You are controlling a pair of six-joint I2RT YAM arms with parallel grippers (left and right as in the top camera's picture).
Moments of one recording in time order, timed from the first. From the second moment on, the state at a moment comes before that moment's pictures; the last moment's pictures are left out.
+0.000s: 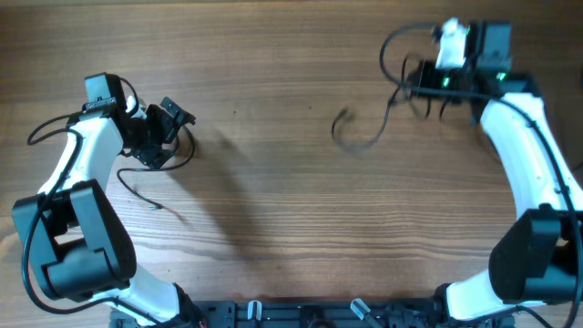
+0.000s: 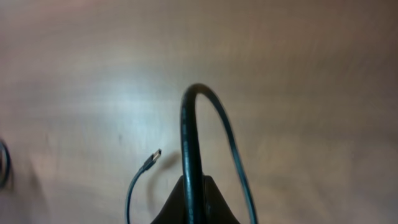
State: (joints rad) left arm 0.26 1.79 1.15 -0.67 0.46 -0.64; right arm -0.03 1.70 1.39 -0.60 -0.34 0.11
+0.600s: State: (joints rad) left arm 0.24 1.79 1.15 -0.67 0.42 -0.64; right arm -0.07 1.85 1.56 -0.41 0.43 -0.29
